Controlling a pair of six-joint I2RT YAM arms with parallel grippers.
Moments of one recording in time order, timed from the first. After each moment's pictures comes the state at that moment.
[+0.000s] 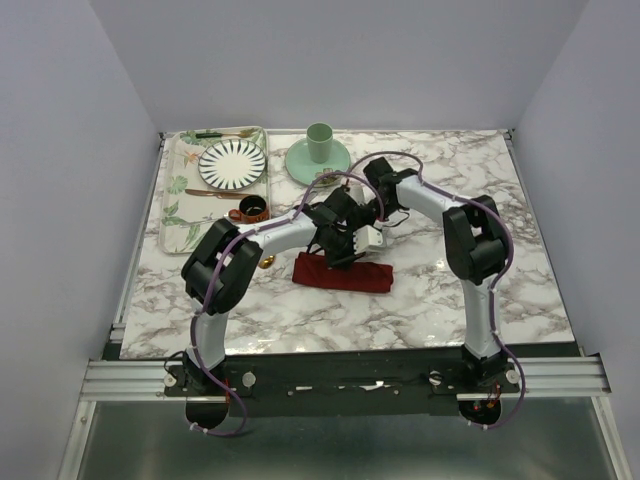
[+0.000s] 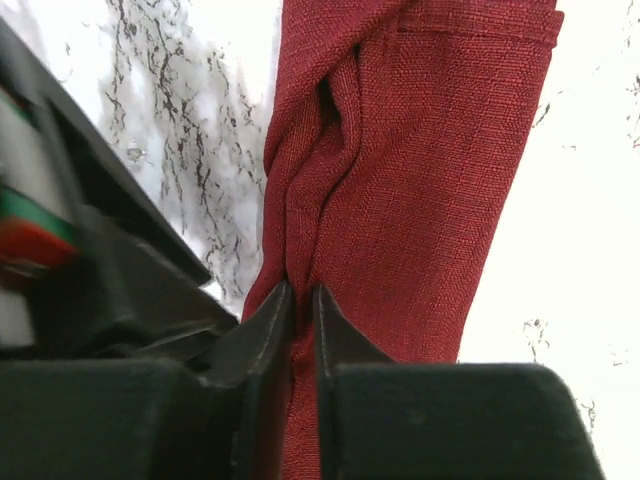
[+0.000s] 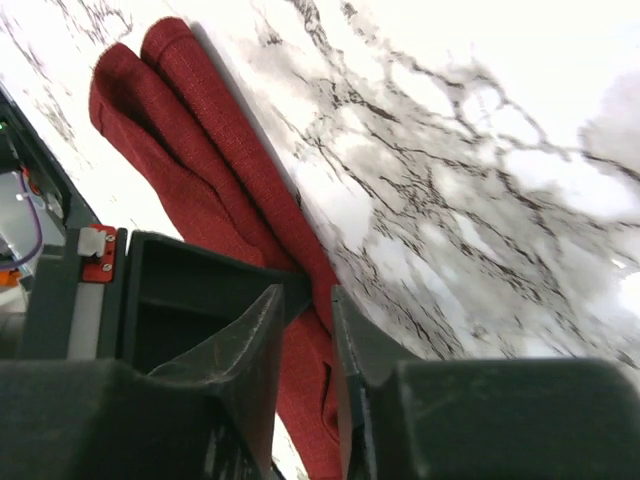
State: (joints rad) left arm -0.73 1.96 1.34 -0.51 0.49 0.69; right arm 0.46 2.15 1.60 -0.80 -0.72 -0.08
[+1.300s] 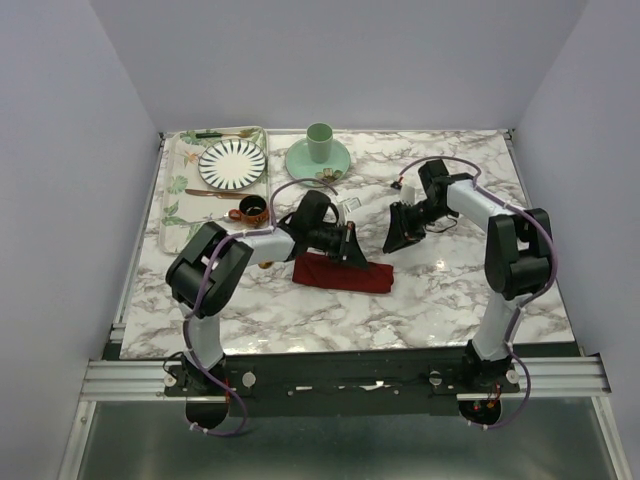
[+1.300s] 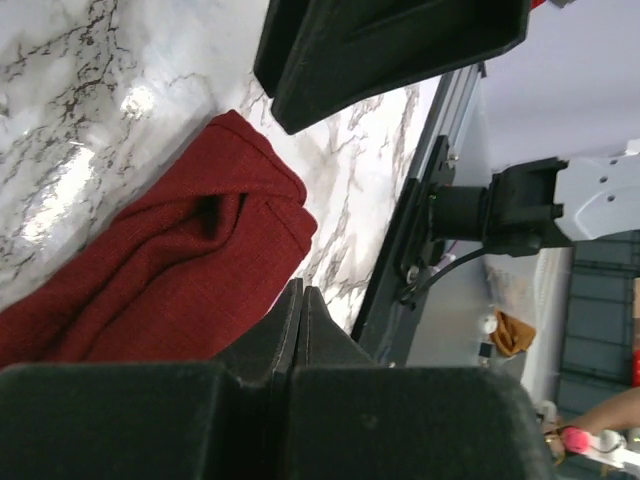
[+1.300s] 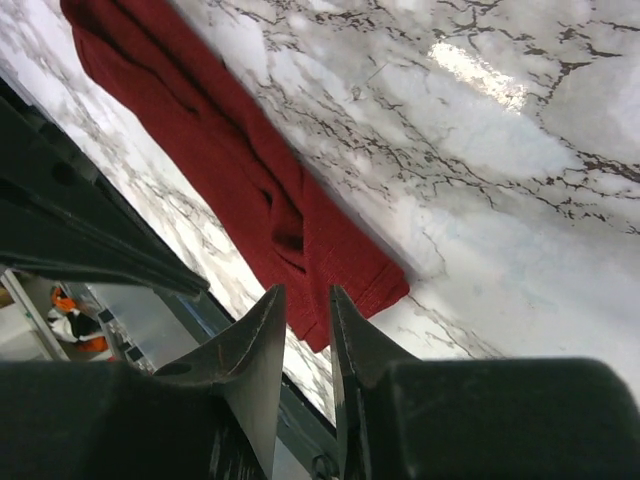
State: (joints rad) left arm -0.64 1.87 1.03 0.21 0.85 -0.64; right arm 0.20 1.90 1.34 -0.85 -0.74 -0.06
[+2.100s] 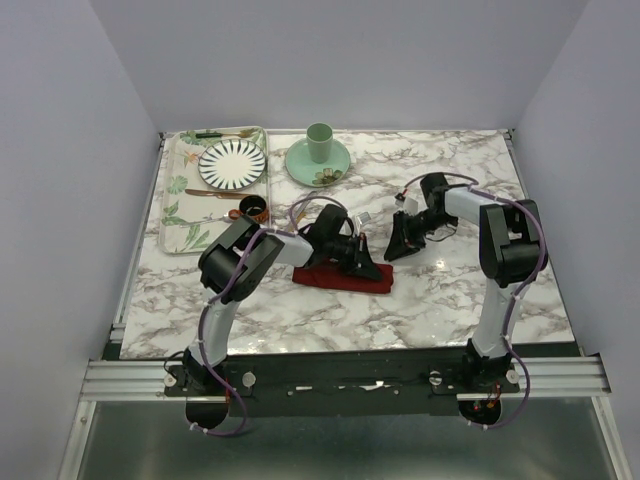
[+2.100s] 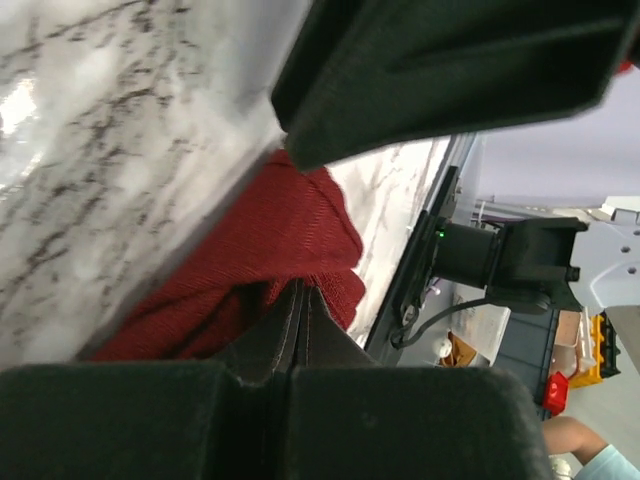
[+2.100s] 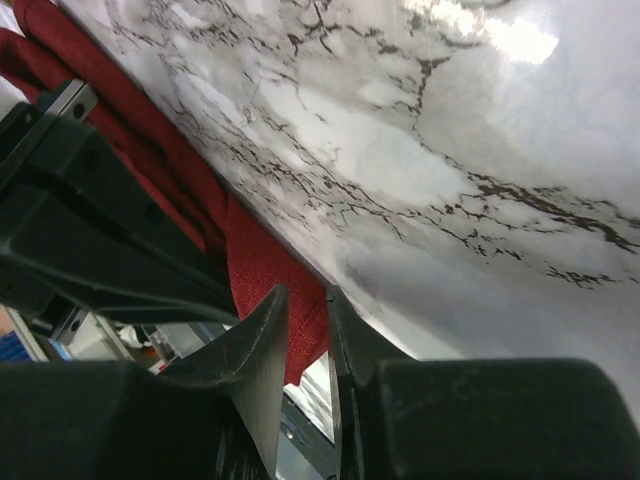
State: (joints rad) left arm -0.71 2.08 1.09 0.34 0.80 -0.86; right arm 0.16 2.01 1.29 -0.75 -0.76 0.03
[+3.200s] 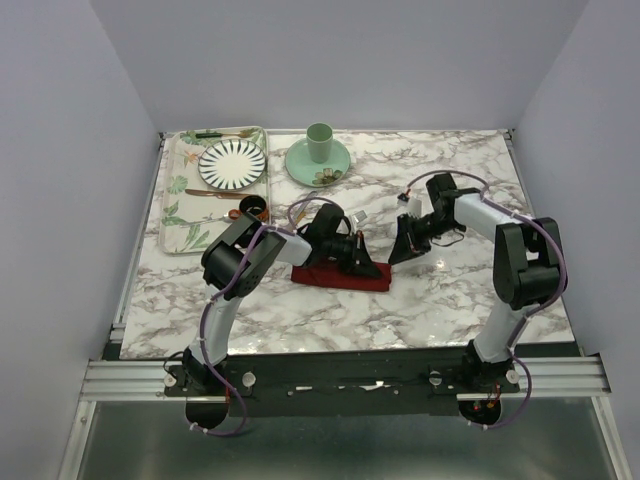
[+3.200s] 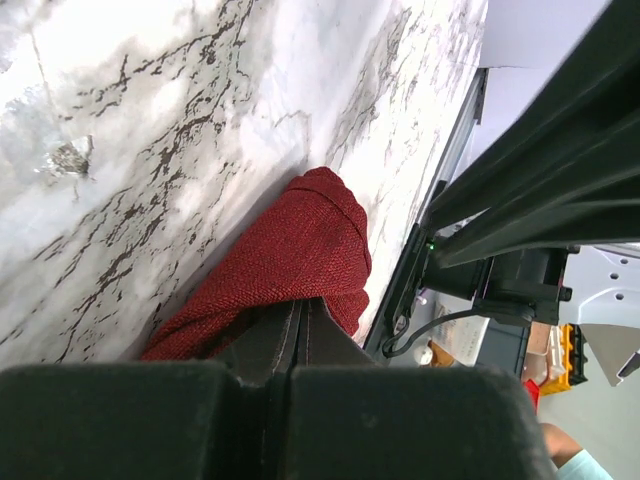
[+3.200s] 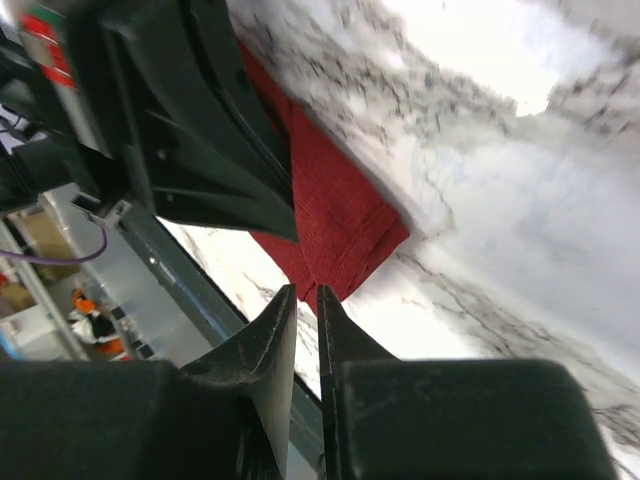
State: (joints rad) left arm -0.68 2.14 1.10 0.40 0.81 -0.93; right arm 0.17 1.81 1.18 -0.76 -0.77 -0.04
